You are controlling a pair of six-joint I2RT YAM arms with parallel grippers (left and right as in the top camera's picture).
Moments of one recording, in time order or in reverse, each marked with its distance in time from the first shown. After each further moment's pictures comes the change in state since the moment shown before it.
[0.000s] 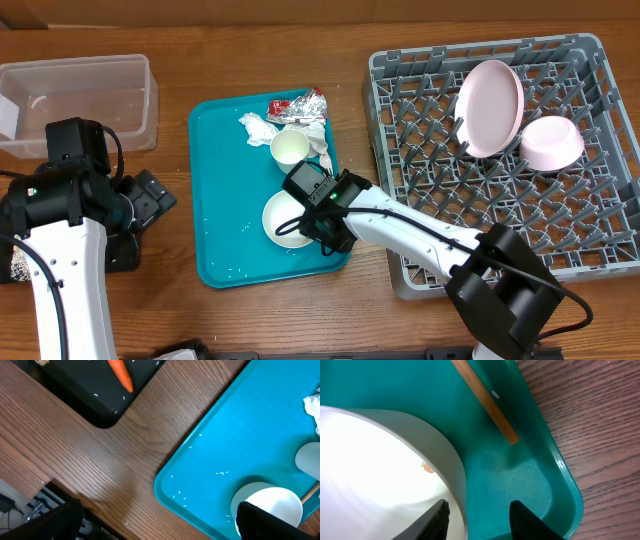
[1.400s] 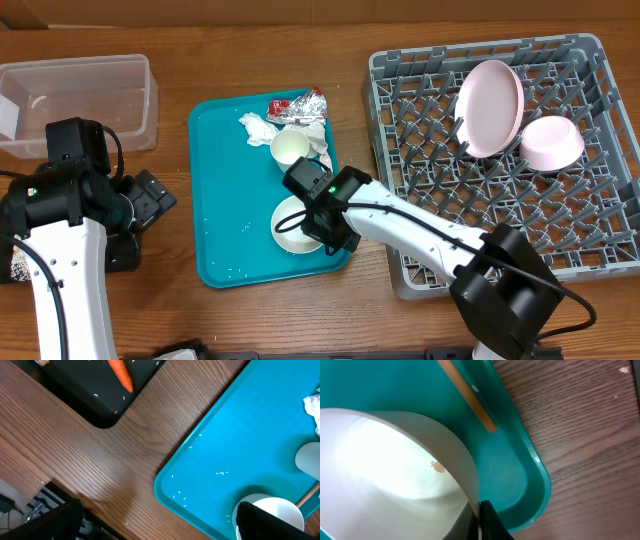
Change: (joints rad) left arm 0.000 0.000 0.000 0.000 0.000 0.000; right arm -0.008 0.001 0.081 -0.159 0.000 -0.038
